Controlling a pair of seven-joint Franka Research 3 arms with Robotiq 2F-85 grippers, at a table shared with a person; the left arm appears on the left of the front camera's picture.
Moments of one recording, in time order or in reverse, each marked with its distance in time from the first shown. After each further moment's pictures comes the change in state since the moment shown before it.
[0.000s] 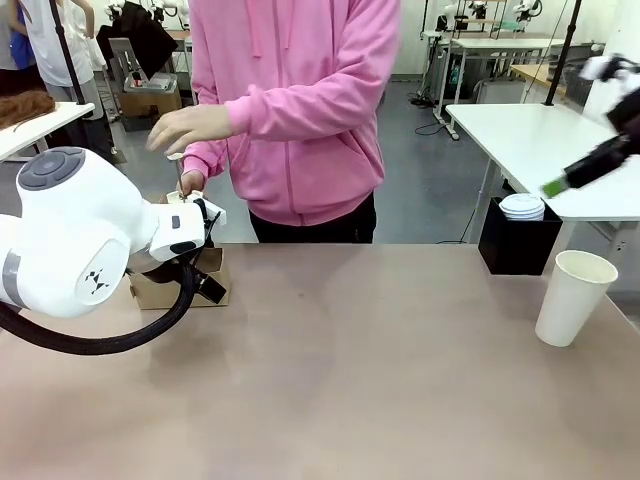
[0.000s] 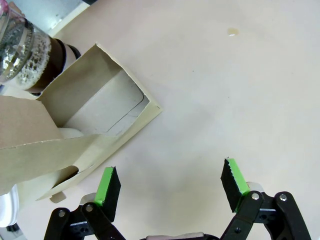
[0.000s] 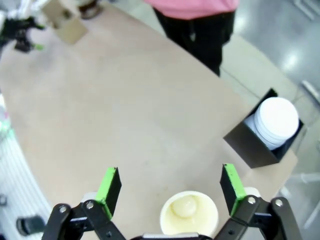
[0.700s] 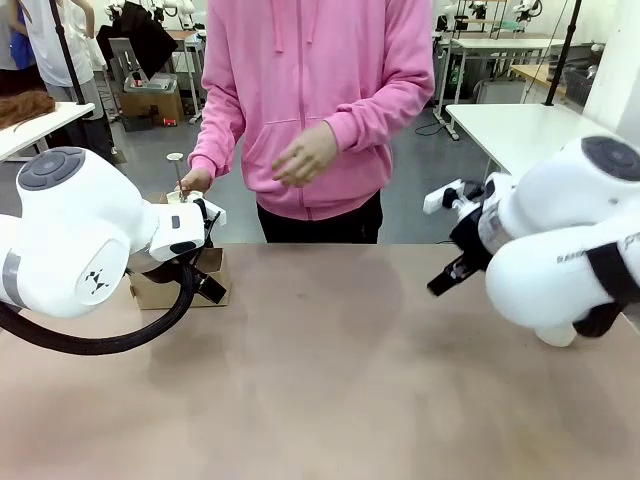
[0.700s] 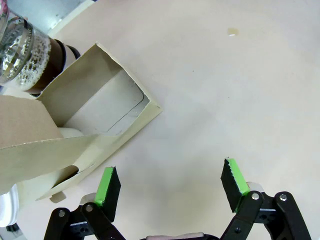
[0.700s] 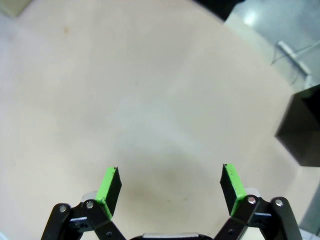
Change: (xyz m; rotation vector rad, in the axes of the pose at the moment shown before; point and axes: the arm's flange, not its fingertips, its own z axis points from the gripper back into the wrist) left arm 0.000 0.000 0.000 0.000 0.000 0.000; right arm 0.006 0.135 -0.204 -0.303 0.181 -0.074
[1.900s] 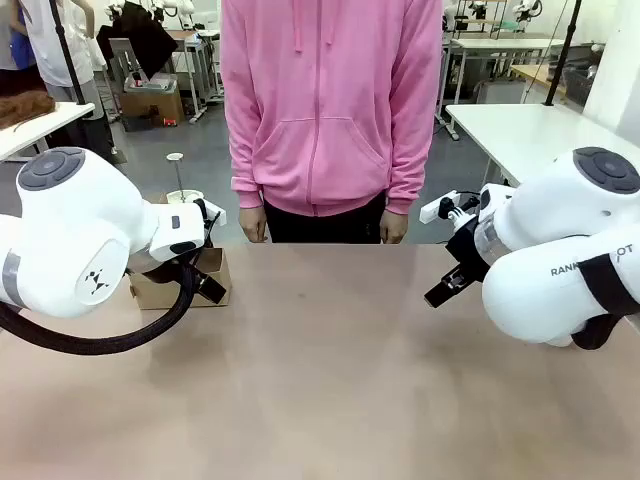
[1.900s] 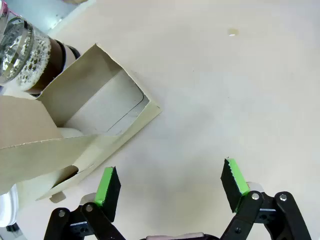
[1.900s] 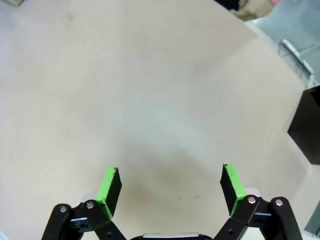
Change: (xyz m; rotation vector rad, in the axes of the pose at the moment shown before) left arm 0.000 0.000 0.000 0.000 0.000 0.000; right arm -0.020 0.020 -0.023 0.021 0.041 0.034
